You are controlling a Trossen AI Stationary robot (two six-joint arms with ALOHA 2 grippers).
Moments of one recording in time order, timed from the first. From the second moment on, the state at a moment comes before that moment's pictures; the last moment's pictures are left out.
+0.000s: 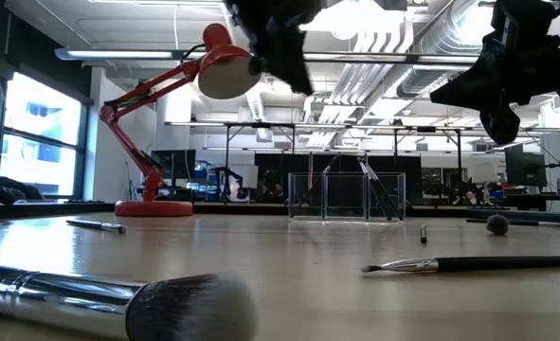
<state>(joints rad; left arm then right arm) 0.04 1.77 1.58 -0.69 -0.21 -0.13 0.23 0.47 0.13 0.18 0.56 0.70</state>
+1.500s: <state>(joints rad) -0.08 1.35 0.74 -0.17 -0.02 -0.46 0.14 1.31 0.88 -1.11 0.17 -0.22</state>
